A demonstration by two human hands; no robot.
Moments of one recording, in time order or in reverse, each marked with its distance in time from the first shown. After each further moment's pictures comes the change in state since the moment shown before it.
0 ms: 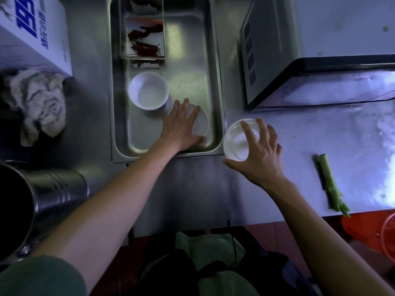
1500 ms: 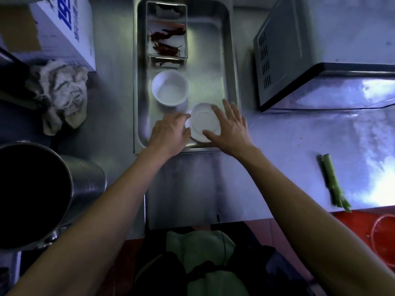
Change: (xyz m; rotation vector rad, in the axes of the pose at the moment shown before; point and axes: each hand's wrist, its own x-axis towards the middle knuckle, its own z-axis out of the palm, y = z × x) left_hand -0.087 -0.056 -0.038 -0.337 0.219 -0.011; right_hand 0.063 -0.099 0.039 -0.014 -0.022 -0.134
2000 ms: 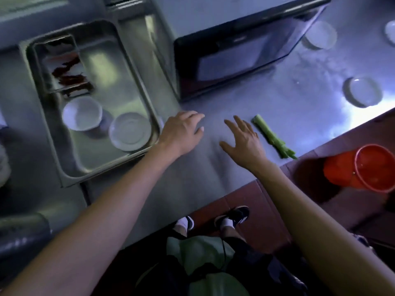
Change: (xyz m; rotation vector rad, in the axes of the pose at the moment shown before) left_hand 0.013 0.224 0.089 0.174 -0.124 0.478; right_hand -0.181 0.193 -0.038 0.174 0.126 0.352
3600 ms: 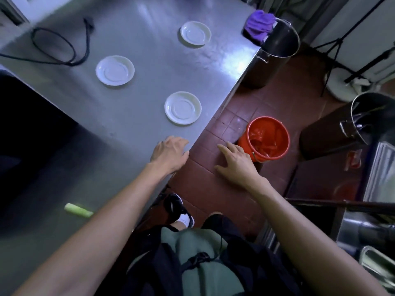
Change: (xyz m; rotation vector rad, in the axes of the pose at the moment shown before) left_hand 0.273 0.459 0.226 0.189 -0.414 0.377; right_hand -0.089 0.500 -0.169 0.052 -0.011 0.535
